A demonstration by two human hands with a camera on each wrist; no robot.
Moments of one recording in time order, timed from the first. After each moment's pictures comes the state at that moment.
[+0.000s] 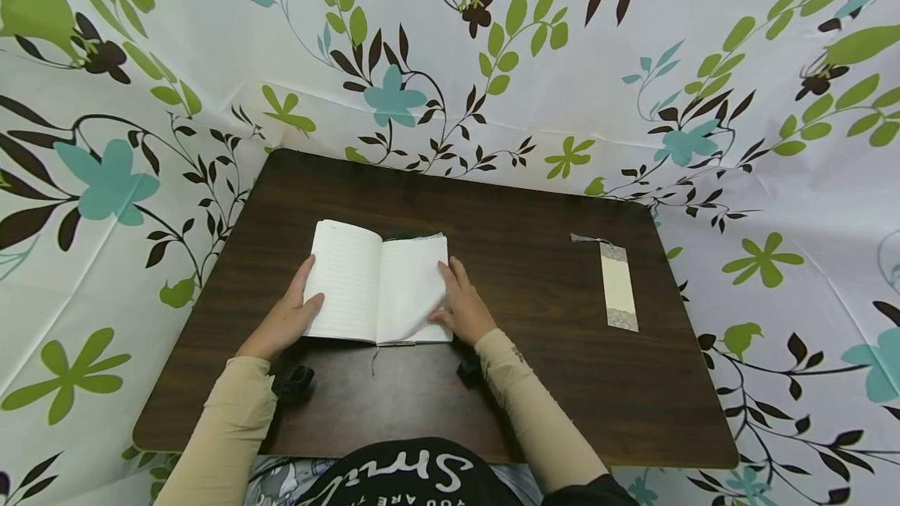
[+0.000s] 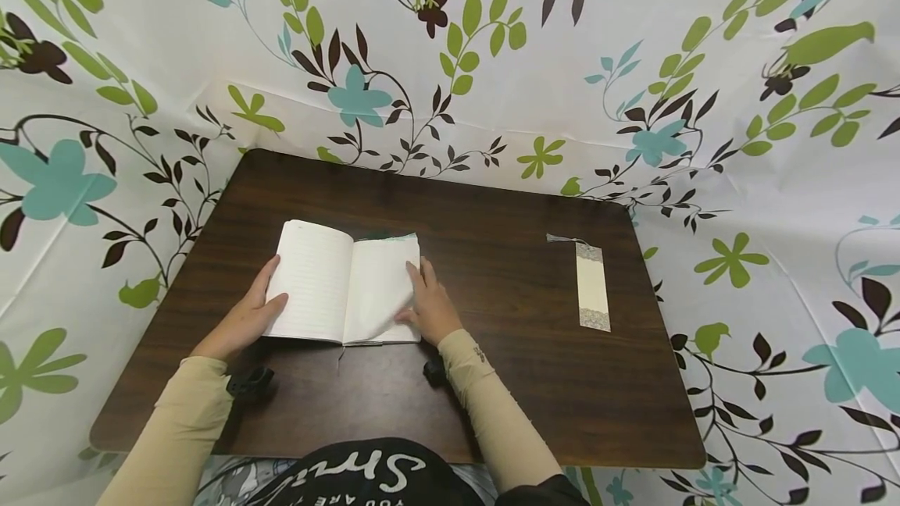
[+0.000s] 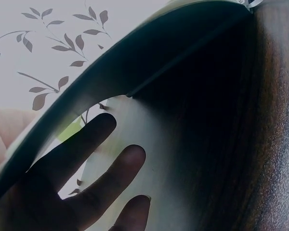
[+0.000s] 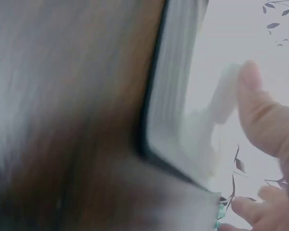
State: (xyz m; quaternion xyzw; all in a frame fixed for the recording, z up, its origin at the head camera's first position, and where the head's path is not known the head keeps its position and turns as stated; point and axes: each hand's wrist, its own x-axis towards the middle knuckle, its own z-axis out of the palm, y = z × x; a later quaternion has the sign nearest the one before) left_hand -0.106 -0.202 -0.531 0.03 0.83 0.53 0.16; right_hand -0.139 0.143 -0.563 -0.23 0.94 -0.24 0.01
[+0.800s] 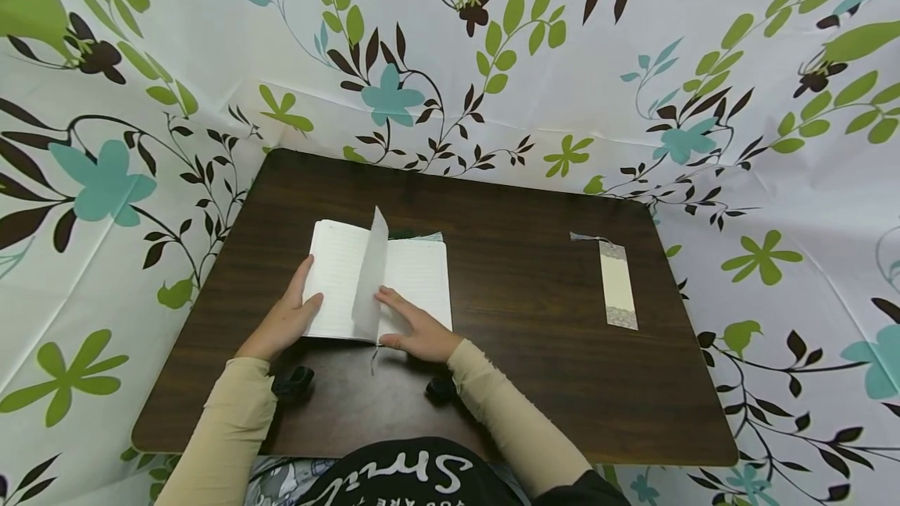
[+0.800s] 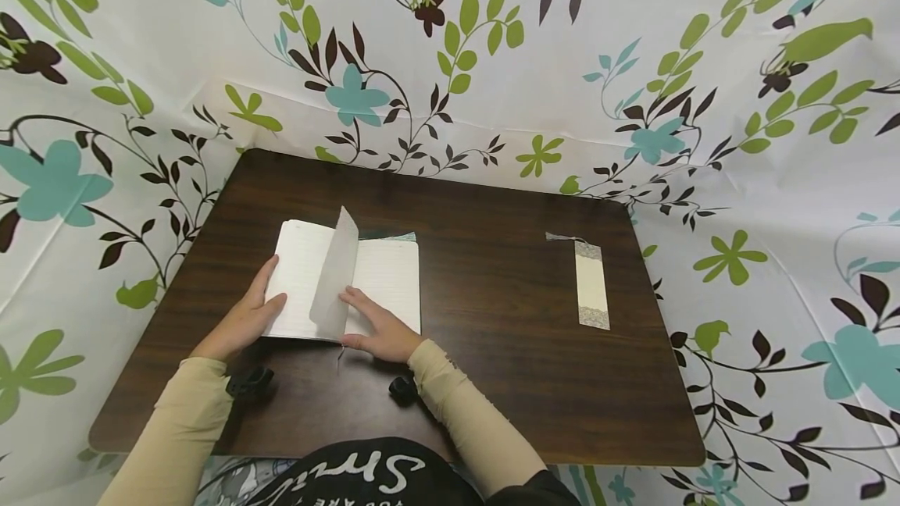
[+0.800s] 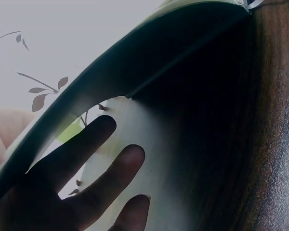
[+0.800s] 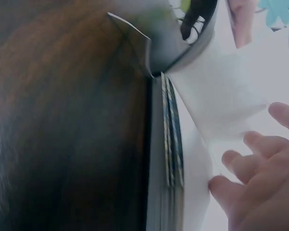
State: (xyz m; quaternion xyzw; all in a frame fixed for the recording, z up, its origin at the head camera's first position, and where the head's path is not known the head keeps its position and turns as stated) left_hand -0.107 -0.201 -0.530 0.02 0.83 0.53 0.17; right_hand -0.115 0.088 -0.552 -0.34 0.82 -0.41 0.21
